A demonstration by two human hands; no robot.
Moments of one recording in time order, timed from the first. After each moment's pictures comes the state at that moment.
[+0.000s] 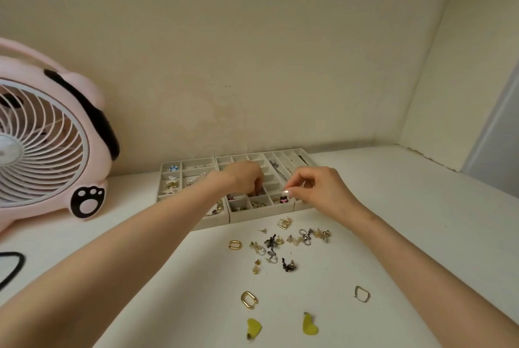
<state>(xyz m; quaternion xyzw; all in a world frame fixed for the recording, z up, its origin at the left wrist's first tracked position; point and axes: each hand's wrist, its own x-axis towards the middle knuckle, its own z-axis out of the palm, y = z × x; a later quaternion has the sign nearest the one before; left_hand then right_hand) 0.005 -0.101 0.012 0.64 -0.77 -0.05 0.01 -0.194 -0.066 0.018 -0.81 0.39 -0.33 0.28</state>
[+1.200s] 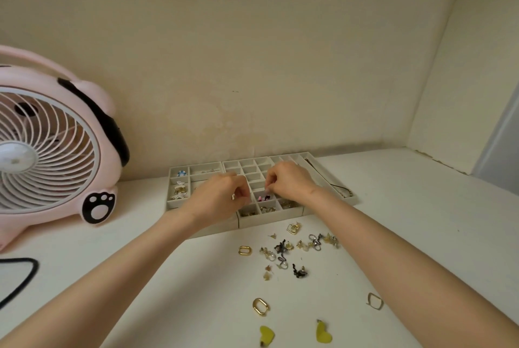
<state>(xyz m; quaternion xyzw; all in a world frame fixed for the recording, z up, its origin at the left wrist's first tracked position) 0.035 -0.017 0.012 0.62 -0.76 0.02 0.20 -0.115 -0.121 0.011 -0.87 0.47 -0.14 0.10</state>
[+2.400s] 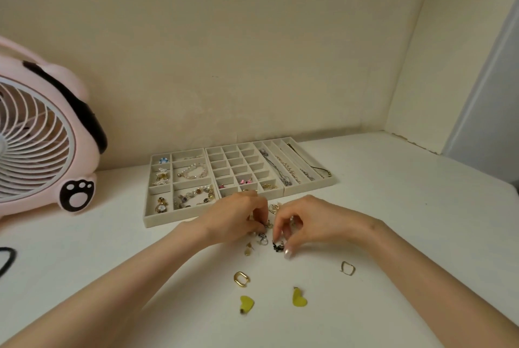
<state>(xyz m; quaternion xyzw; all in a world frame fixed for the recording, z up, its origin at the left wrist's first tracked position) -0.020 -0.001 -0.019 0.54 -0.83 -0.06 0.12 -0.212 -0.030 -0.001 -0.89 0.34 -0.03 0.30</state>
